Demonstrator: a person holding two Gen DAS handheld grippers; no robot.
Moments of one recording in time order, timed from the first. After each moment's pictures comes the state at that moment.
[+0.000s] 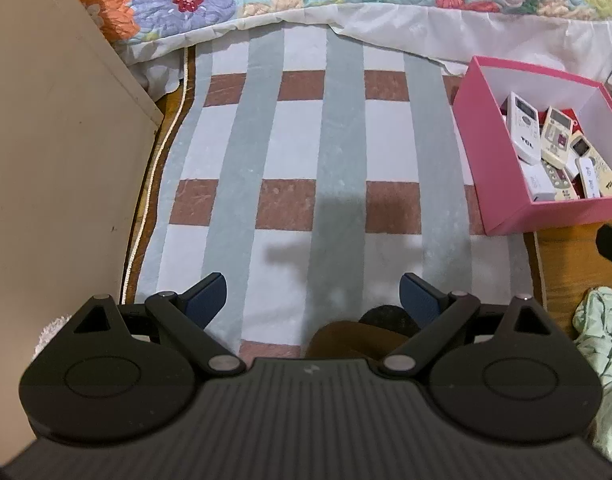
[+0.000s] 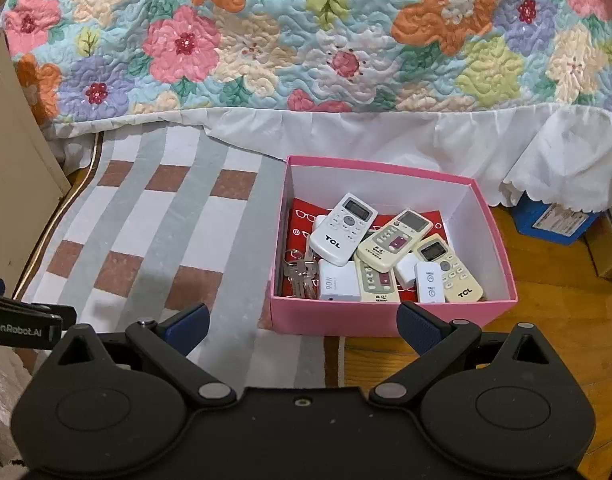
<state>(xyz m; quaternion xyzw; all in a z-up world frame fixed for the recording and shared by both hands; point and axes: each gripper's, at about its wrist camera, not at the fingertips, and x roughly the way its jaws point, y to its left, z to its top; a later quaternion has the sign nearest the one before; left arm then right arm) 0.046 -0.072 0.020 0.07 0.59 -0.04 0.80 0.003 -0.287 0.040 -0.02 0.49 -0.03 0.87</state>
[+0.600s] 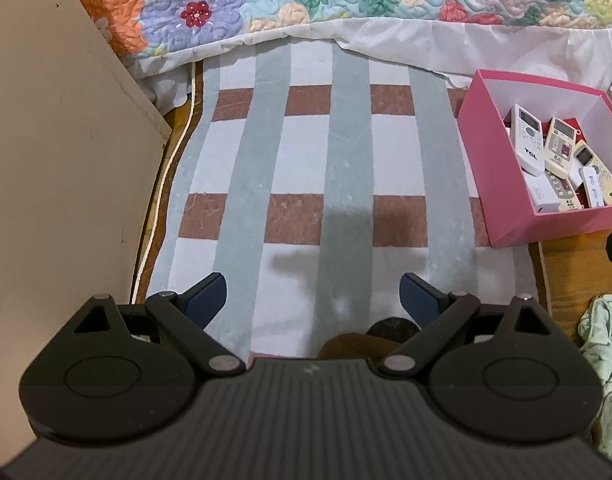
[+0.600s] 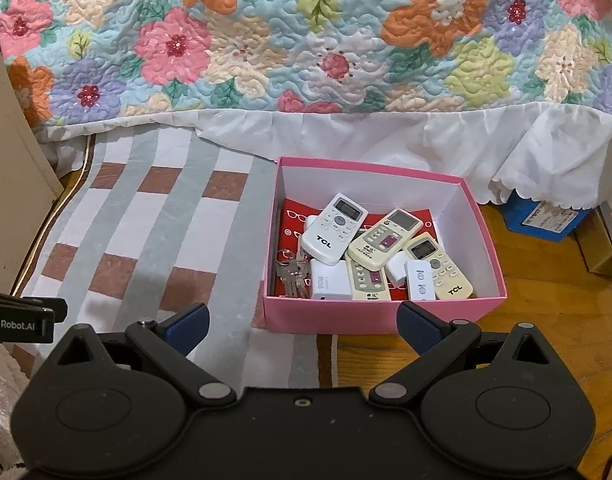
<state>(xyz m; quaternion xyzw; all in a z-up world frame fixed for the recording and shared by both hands) 0.047 -0.072 0.026 0.08 0.57 -0.03 0.82 0.002 -0.289 0.044 -0.02 0.49 -0.05 0.87</state>
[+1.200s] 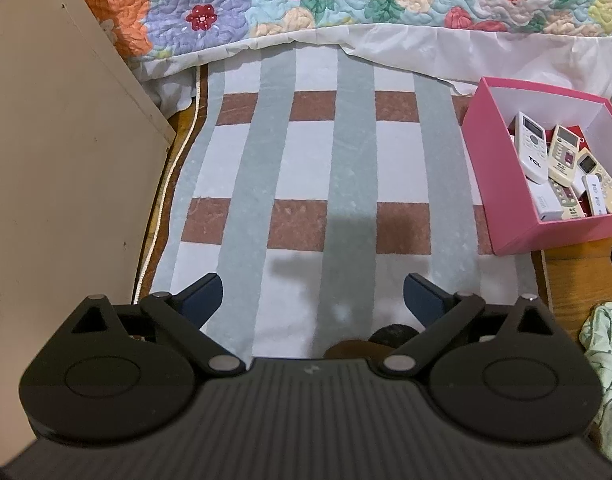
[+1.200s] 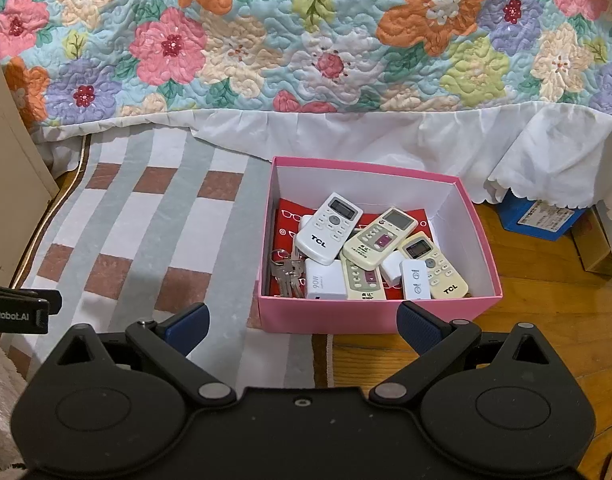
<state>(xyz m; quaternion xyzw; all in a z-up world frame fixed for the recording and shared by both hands) 0.048 -0.071 0.025 0.08 0.57 -0.03 0.82 0.002 -0.292 0.043 -0.02 0.49 -0.05 0.87</state>
